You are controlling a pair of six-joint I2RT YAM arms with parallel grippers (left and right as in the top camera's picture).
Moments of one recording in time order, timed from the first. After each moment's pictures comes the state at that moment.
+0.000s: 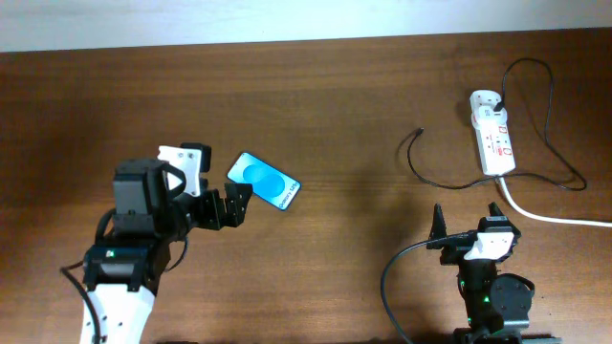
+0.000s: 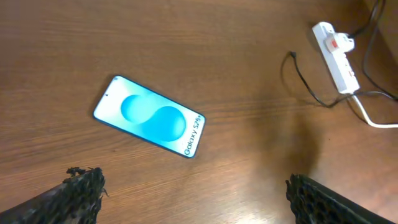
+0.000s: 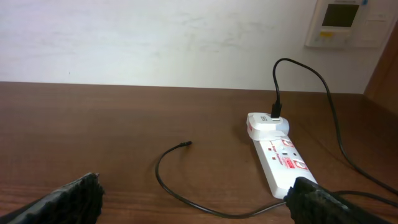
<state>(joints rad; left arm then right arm) -0.05 1.03 0.88 -0.63 0.44 -0.11 -0.03 0.01 0.01 -0.08 0.00 -0.03</state>
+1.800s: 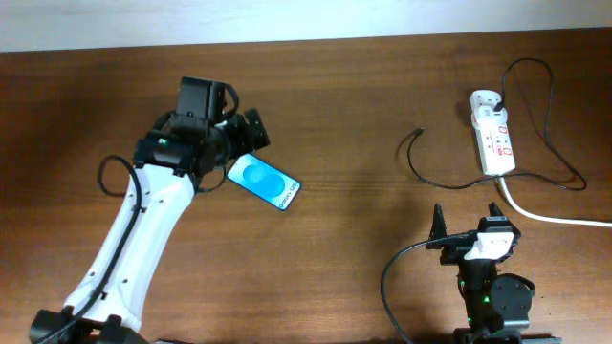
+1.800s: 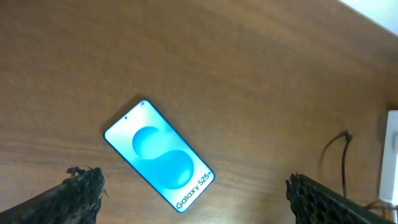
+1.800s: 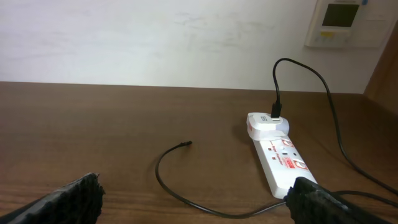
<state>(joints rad) -0.25 1.55 1.38 -0.78 0.05 -0.57 -0.03 0.01 0.01 -0.08 0.00 -0.03</state>
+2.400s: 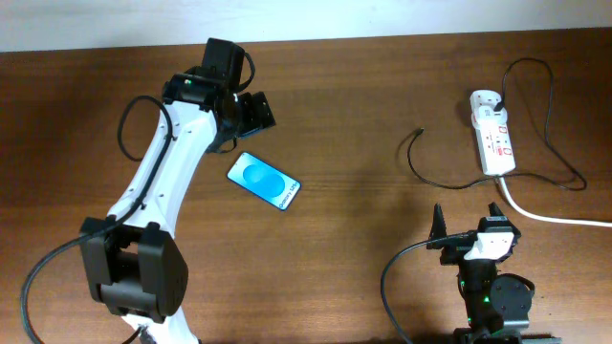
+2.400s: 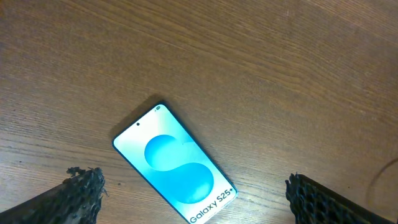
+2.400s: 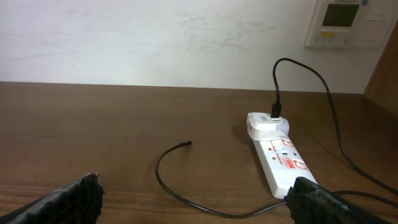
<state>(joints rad) -0.25 1.92 1.75 -1.03 0.01 -0.58 -0.03 0.01 0.01 -0.08 0.00 -0.03</state>
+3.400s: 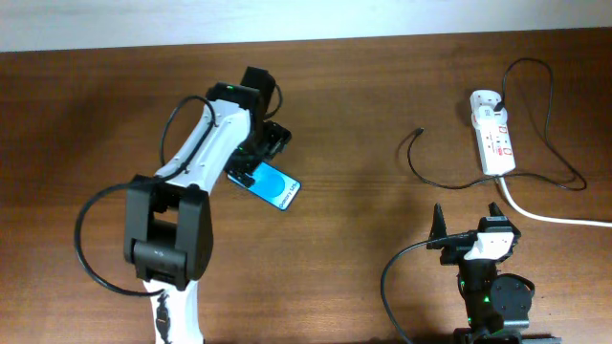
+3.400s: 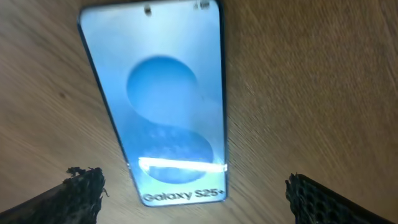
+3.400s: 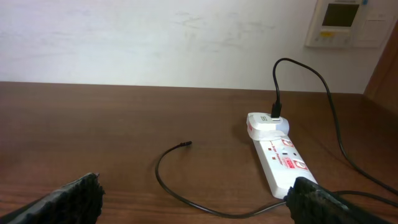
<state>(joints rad) -0.32 2.13 1.75 -1.13 0.08 -1.20 -0.03 0.01 0.01 -0.08 0.00 -0.03</state>
